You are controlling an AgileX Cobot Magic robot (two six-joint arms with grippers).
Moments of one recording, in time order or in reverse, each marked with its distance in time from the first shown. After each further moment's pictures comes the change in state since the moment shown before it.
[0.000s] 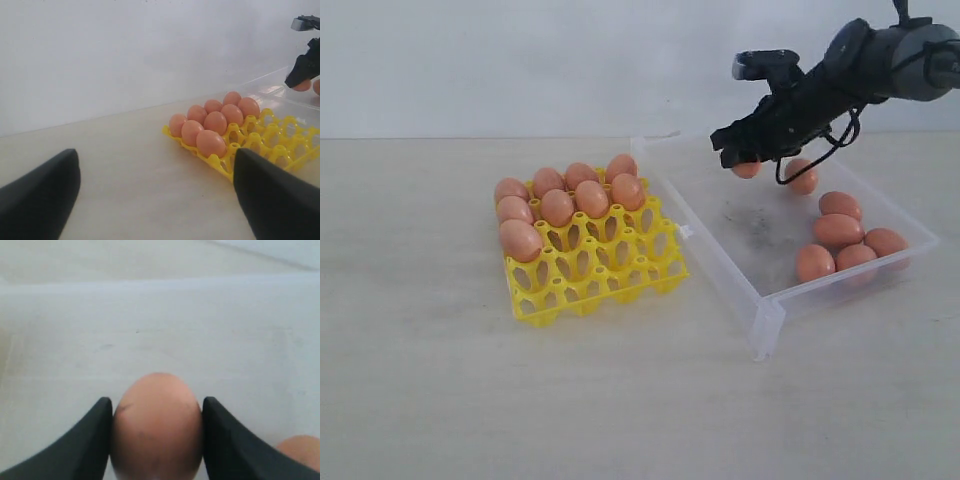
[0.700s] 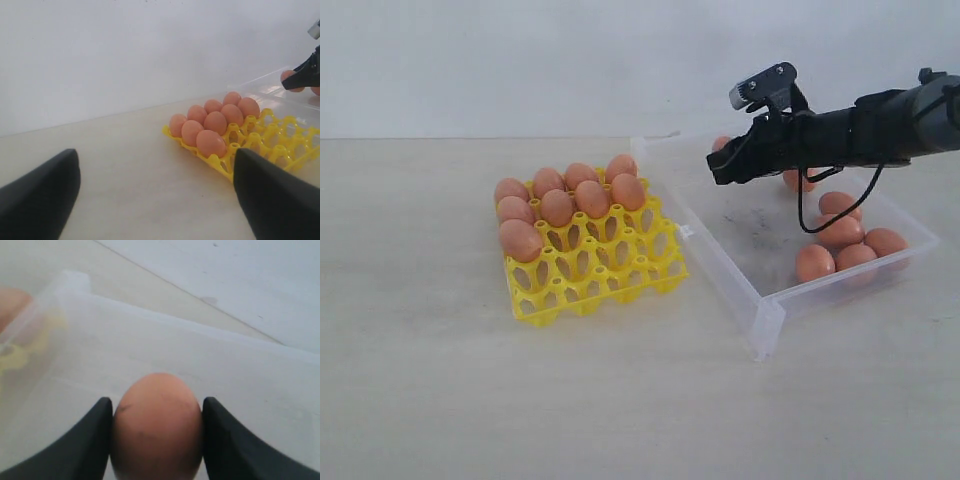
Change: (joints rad) left arm 0.000 0.000 0.000 0.000 0.000 0.000; right arm -0.015 -0.070 0.337 1.209 -0.147 -1.512
